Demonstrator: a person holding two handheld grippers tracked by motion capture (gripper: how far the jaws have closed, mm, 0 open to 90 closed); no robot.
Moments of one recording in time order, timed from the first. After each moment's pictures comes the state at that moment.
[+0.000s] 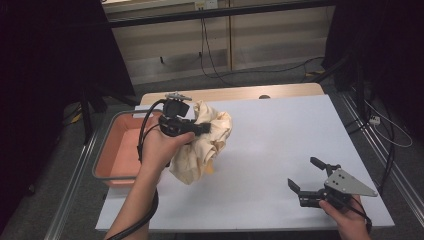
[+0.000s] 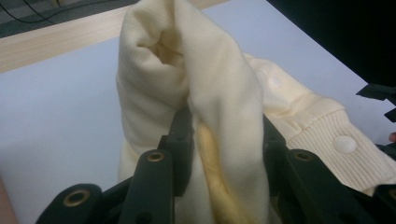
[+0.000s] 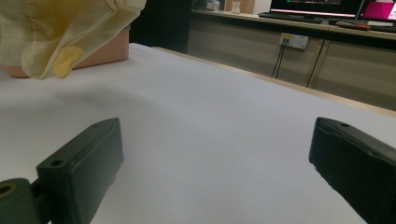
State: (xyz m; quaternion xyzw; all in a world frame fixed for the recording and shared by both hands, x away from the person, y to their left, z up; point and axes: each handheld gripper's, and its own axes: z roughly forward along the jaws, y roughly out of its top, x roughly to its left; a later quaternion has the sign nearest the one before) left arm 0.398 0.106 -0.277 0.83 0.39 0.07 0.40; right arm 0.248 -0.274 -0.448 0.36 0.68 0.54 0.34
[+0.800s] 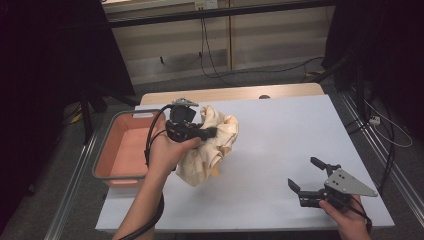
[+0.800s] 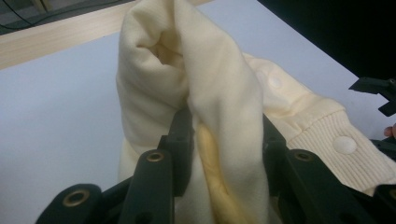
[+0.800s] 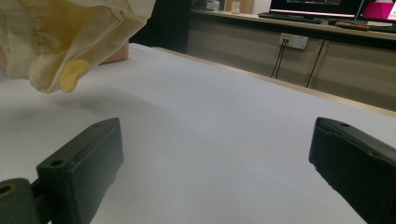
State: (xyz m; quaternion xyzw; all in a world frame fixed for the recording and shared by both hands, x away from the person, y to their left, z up) left arm 0.393 0.095 -0.289 0.83 0.37 0.06 0.42; right arm 0.248 -0.274 -0.447 0.36 0.68 0.54 0.34
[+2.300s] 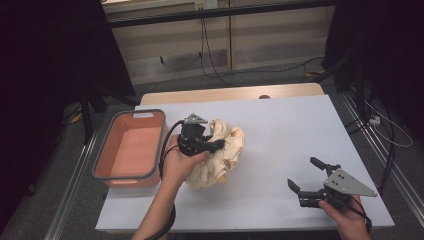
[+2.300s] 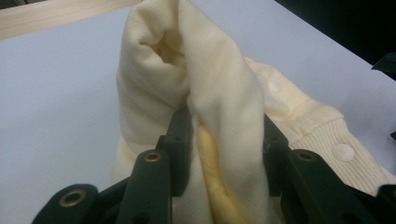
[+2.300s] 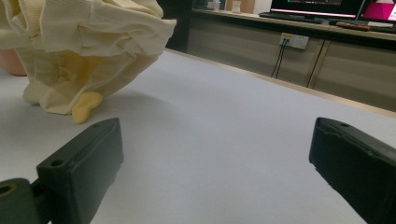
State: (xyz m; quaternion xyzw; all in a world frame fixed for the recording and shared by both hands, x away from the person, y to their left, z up) left arm 0.393 0.082 -0.348 0.83 0.36 0.06 0.43; right arm 0.248 -0.274 -0.448 0.36 0.69 0.54 0.34
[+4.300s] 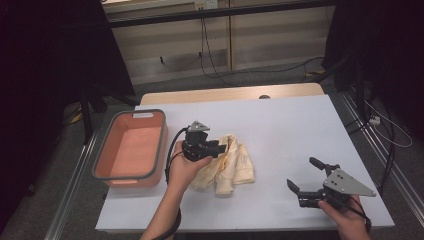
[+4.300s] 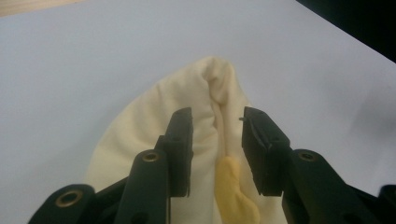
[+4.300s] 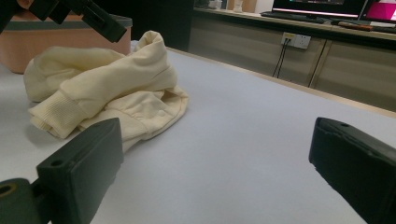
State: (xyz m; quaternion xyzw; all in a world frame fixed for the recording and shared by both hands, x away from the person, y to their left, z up) left arm 0.400 0.080 -0.384 0.82 0.36 0.06 0.44; right arm 0.249 -0.273 -0.448 0.35 0.69 0.53 0.34
